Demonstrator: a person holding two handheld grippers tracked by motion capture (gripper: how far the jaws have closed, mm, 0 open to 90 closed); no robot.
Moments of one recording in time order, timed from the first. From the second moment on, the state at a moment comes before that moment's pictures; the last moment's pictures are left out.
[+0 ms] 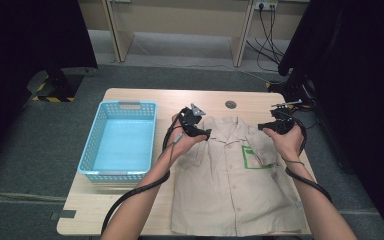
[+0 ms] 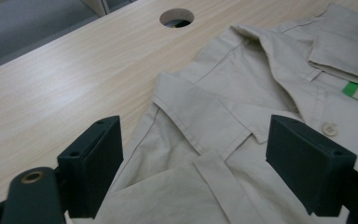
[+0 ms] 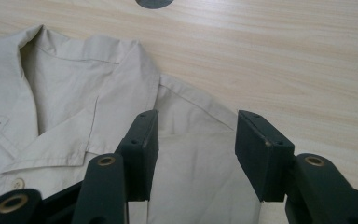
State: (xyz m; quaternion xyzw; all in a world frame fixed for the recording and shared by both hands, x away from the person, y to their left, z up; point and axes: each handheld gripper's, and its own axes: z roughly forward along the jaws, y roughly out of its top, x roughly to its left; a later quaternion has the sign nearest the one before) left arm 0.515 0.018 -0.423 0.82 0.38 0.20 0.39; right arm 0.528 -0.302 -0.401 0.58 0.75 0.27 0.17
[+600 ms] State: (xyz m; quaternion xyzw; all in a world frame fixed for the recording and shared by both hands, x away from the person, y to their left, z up) left arm 0.554 0.008 -0.445 0.83 0.41 0.21 0.31; right arm 0.555 -0.295 -0.425 0.58 0.76 0.24 0.16
